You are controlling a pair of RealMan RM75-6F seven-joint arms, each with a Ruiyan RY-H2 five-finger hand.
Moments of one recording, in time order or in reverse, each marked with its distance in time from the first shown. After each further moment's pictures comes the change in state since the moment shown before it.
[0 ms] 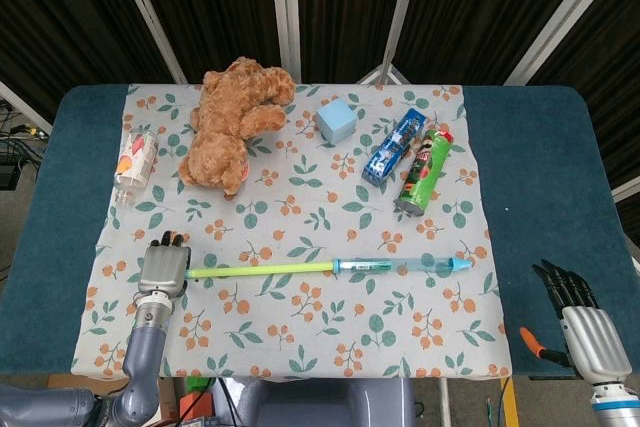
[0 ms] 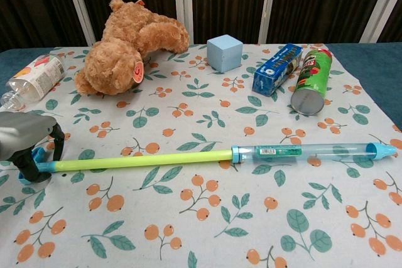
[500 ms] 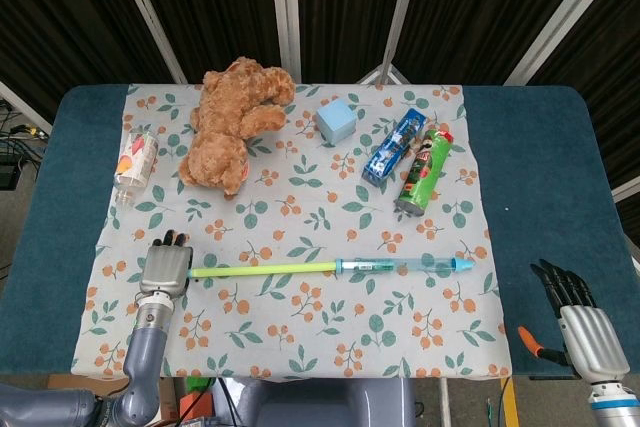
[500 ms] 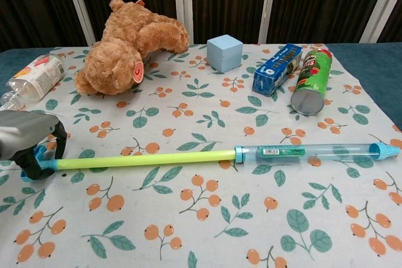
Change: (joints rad) left arm -0.002 0.000 0.011 -0.005 0.029 0.007 -0.014; right arm 0.007 -0.001 0.001 -0.013 0.004 -0.013 -0.006
